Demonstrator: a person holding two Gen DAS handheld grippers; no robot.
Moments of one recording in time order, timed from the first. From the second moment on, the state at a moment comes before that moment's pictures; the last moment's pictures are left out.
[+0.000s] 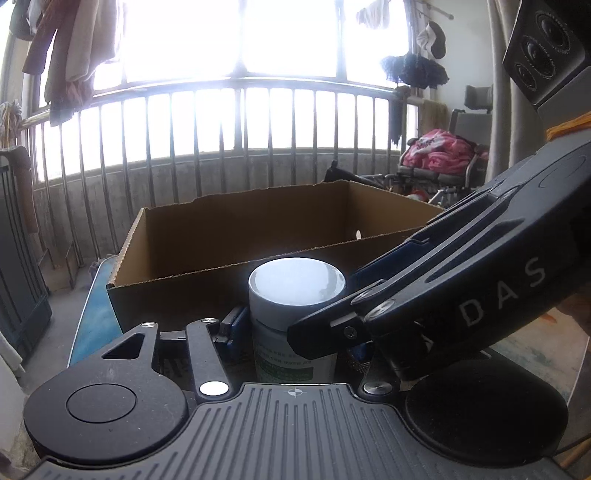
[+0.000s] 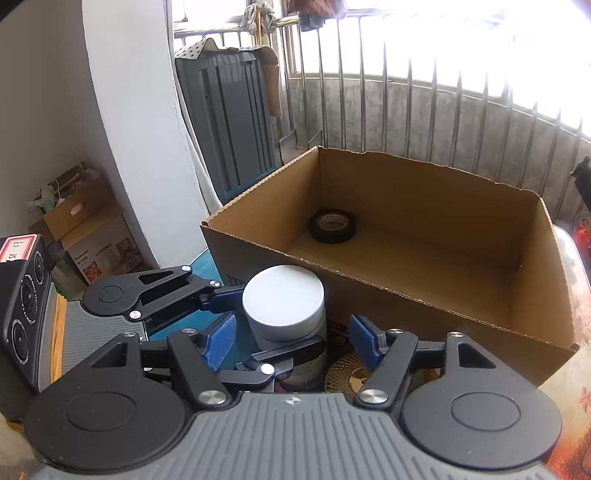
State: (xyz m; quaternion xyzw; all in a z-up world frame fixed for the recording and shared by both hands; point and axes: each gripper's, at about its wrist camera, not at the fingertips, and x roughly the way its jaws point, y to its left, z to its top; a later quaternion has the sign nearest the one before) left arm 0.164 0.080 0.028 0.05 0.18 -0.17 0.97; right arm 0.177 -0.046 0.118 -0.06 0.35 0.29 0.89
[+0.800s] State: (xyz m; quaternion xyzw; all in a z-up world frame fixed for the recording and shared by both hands) left arm 0.152 0.065 0.142 0.12 0.12 -0.18 0.97; right arm 0.152 -0.048 0.225 -0.07 0.29 0.31 0.90
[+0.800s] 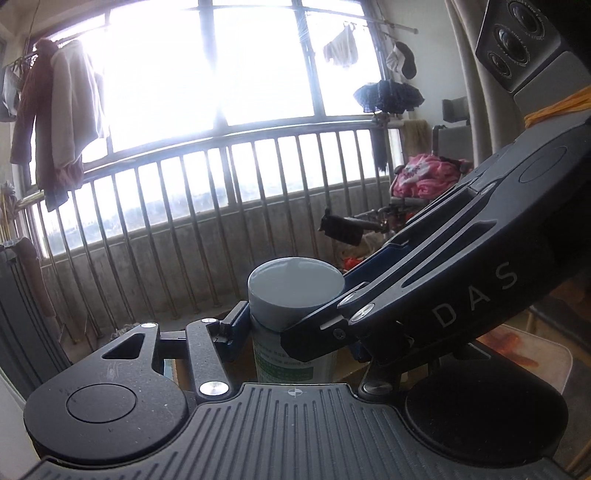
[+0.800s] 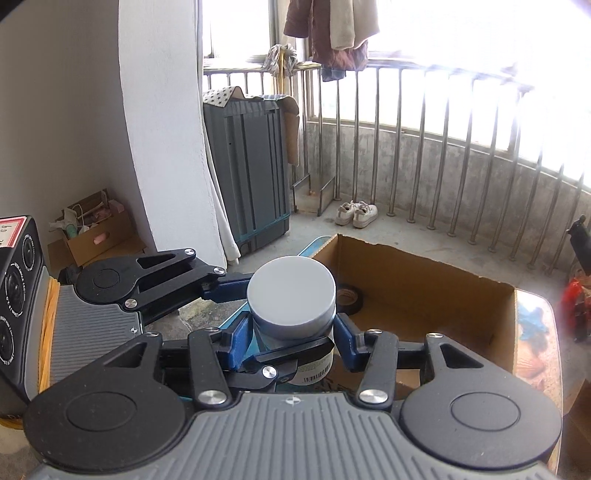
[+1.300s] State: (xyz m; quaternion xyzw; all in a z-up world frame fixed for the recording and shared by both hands) left arm 0.354 0.069 0.103 0.14 0.26 -0.24 0.92; right arm 0.363 -0.056 0.172 0.03 0.40 0.26 0.88
